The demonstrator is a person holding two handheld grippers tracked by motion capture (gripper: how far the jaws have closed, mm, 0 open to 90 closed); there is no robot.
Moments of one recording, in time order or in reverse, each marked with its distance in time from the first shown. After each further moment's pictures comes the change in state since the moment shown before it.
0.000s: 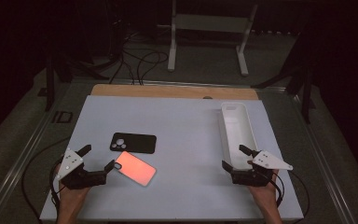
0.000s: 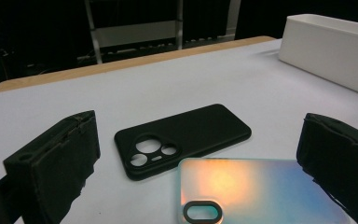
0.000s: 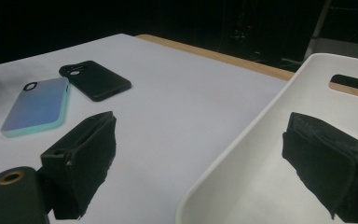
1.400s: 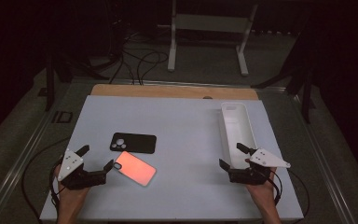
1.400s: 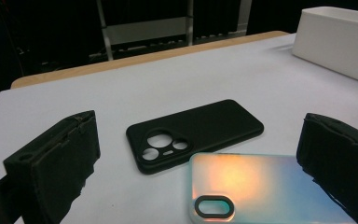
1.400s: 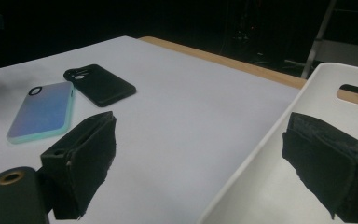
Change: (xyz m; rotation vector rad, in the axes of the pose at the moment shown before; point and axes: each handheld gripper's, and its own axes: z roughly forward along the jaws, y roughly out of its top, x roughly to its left) left arm -0.001 -0.002 0.000 0.015 0.043 0.014; right arm 0.006 0.011 0.005 0.000 0.009 -0.008
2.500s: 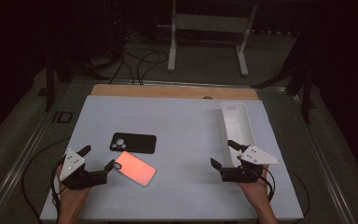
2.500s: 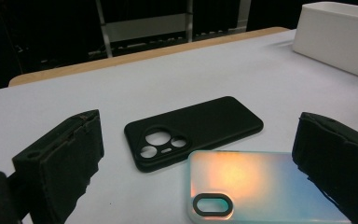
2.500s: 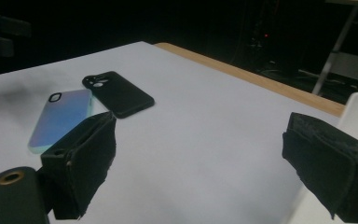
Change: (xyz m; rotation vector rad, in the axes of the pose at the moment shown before) left arm -0.002 0.000 0.002 0.010 0.002 0.003; right arm 0.019 0.021 0.013 -0.006 0.054 -0.050
